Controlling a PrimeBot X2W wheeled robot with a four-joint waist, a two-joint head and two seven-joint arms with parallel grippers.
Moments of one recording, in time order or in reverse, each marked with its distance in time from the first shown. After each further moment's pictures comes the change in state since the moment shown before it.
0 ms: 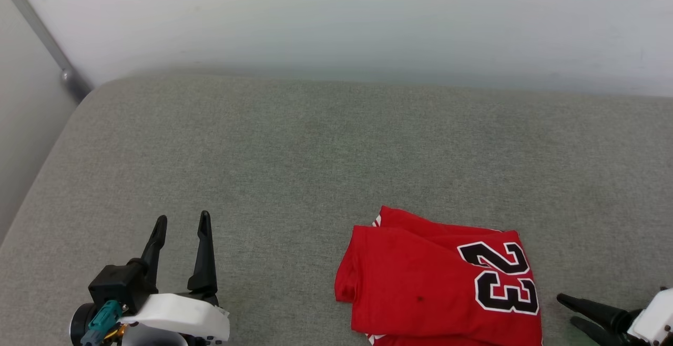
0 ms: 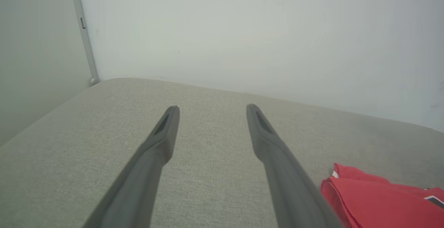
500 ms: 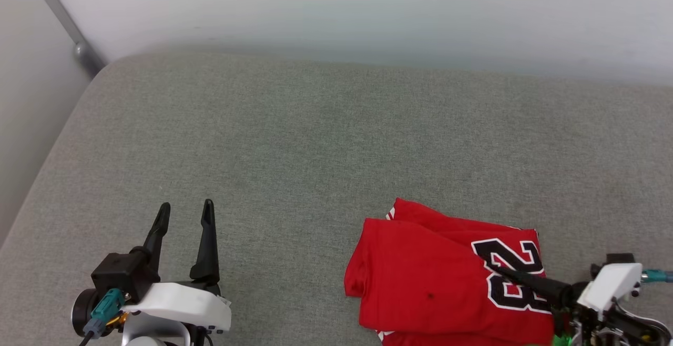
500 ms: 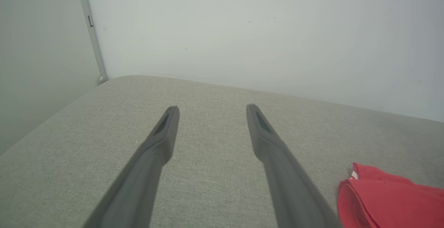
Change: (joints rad) left arm -0.050 0.001 -0.007 0.019 0.015 -0.024 -0.001; right arm -0.153 0.021 0.166 0.298 0.365 0.000 -0.022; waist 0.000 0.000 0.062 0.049
